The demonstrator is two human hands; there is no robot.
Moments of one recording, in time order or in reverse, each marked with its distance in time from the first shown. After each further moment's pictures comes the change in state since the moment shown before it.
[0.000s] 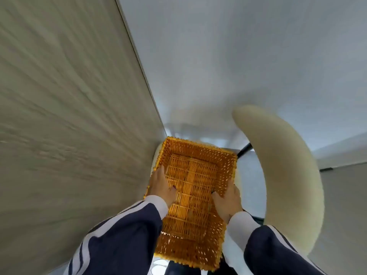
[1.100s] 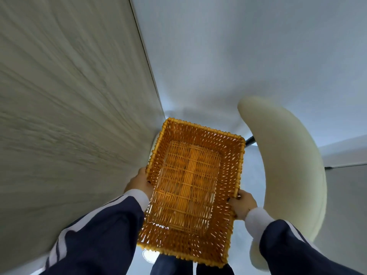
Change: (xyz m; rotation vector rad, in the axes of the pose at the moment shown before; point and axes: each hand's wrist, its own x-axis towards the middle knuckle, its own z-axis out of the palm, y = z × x) left_hand 0.002 -0.047 -0.021 0.053 -0.020 -0.247; right_hand 0.013 0.029 -0.022 0.008 -0.101 0.352
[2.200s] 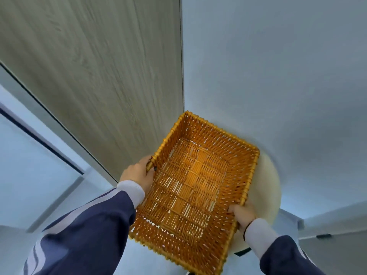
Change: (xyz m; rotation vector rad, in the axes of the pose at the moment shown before) left_hand -0.258 0.037 -0.060 -0.034 0.552 0.187; right_hand -0.175 0.011 -0.112 0.183 -0.120 -0.366
